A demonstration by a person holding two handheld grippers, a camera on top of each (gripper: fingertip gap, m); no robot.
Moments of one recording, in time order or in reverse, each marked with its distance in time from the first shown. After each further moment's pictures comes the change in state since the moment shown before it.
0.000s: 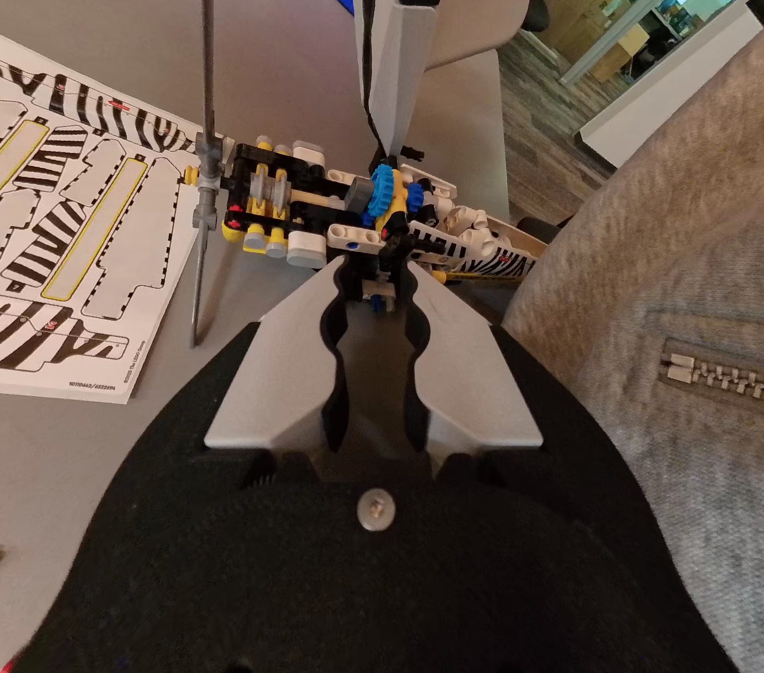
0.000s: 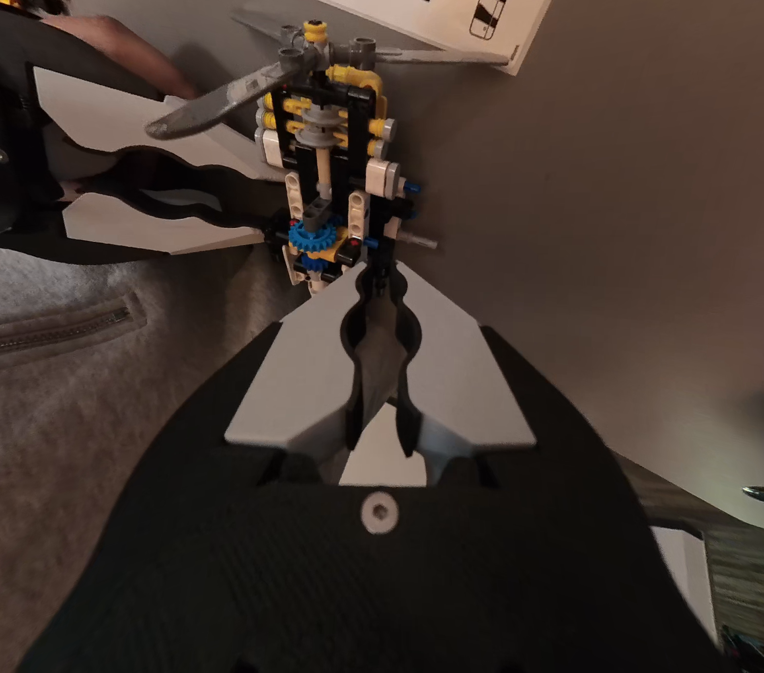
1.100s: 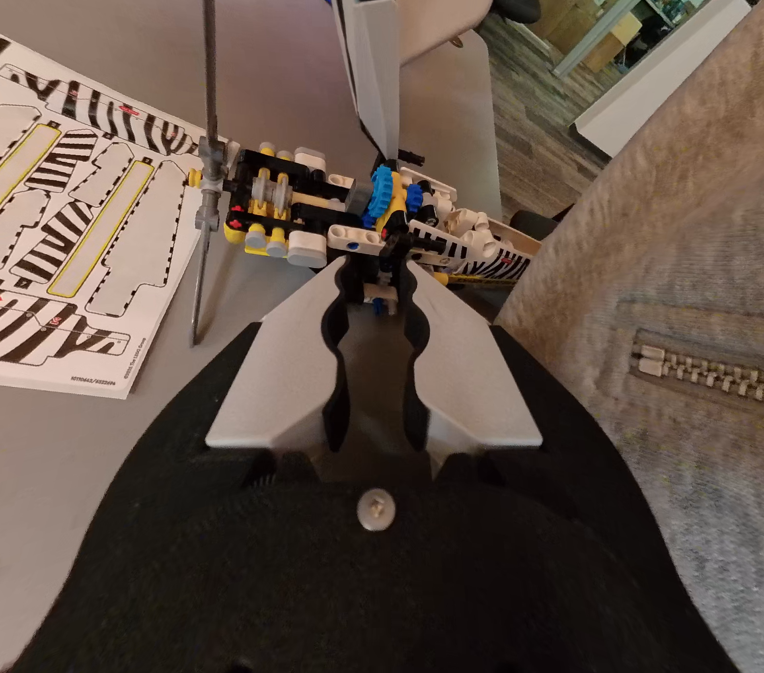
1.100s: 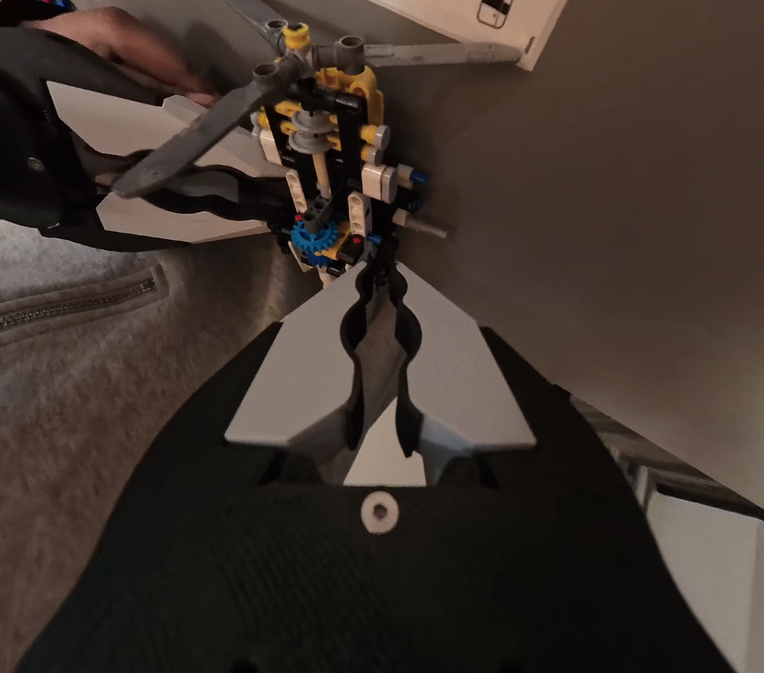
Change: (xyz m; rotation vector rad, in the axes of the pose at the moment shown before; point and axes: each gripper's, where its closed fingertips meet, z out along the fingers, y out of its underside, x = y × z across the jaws) left arm 0.005 0.001 0.001 -0.006 0.017 0.026; right arm -0.007 0.002 0.007 -0.140 -0.170 0.070
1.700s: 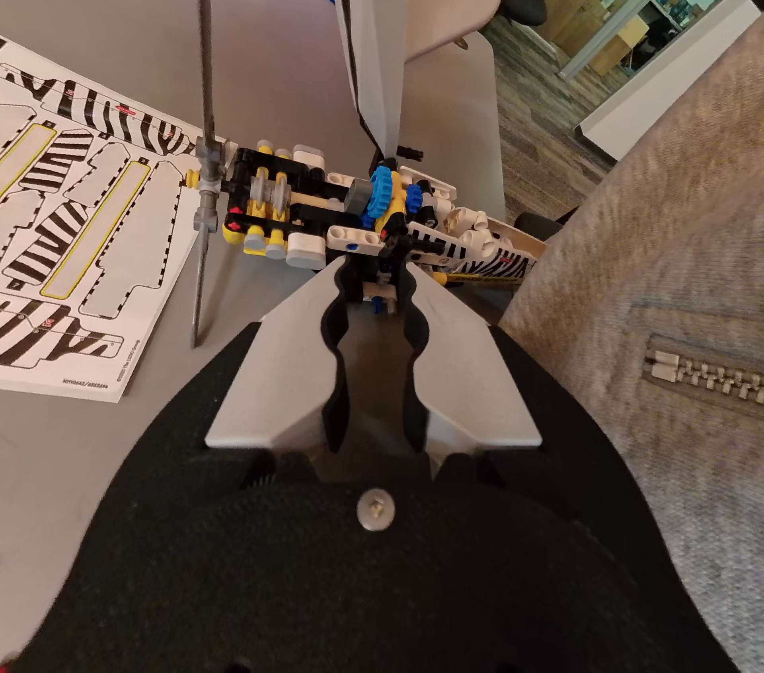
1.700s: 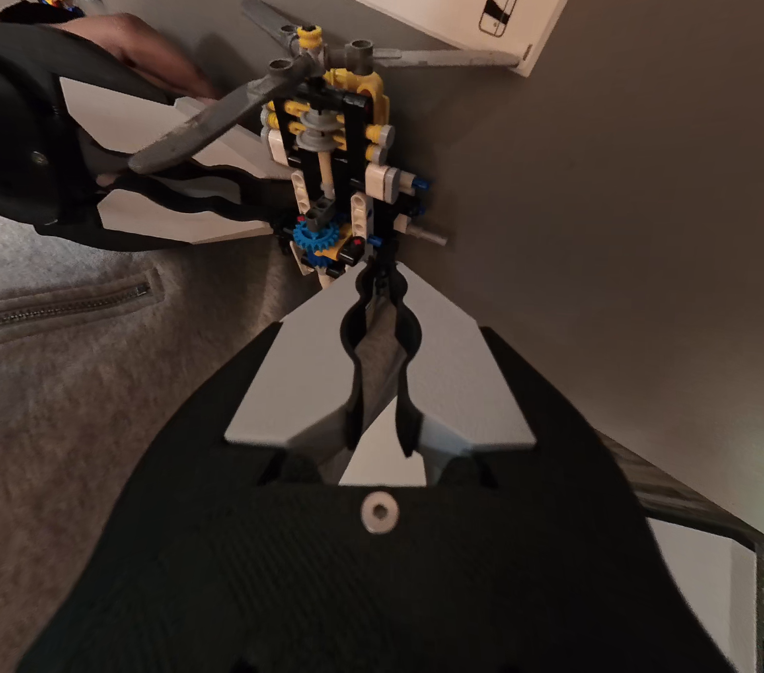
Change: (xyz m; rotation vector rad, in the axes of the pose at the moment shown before) left arm -0.002 0.000 -0.001 0.003 -0.013 -0.005; right arm -0.002 -0.004 -0.003 0.053 0.033 -0.048
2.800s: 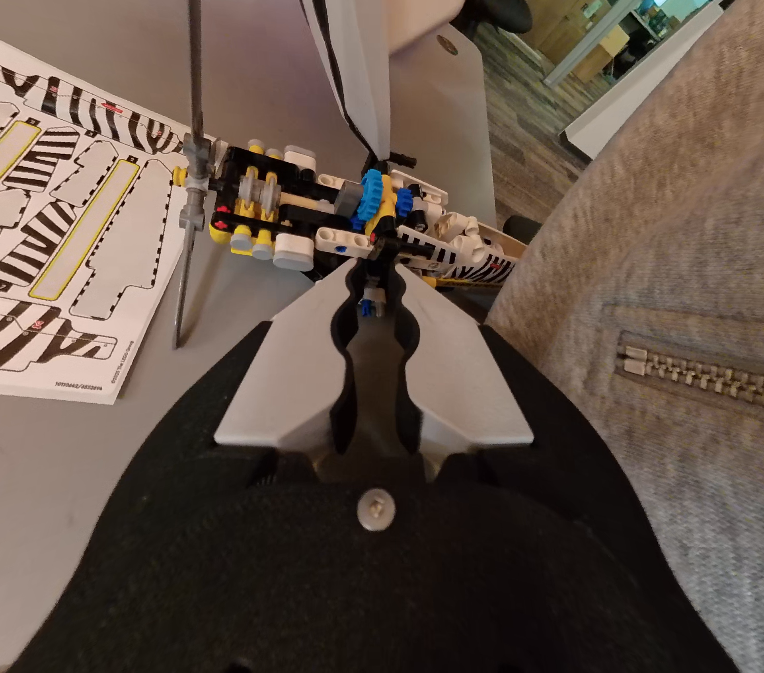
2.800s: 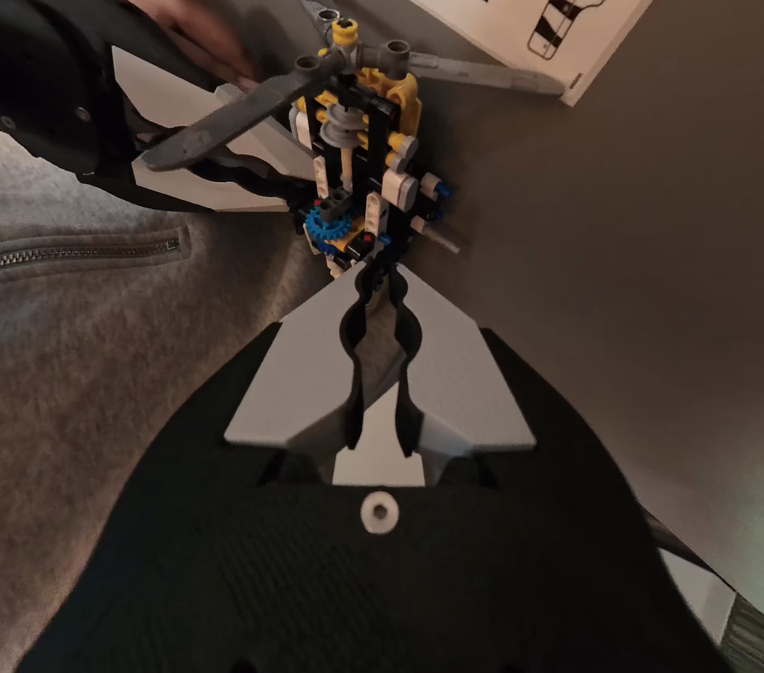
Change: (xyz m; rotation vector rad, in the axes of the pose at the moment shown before) left arm 0.003 -0.001 -0.001 0.008 0.029 -0.013; right arm -0.002 0.003 0.000 -0.093 -0.167 -0.099
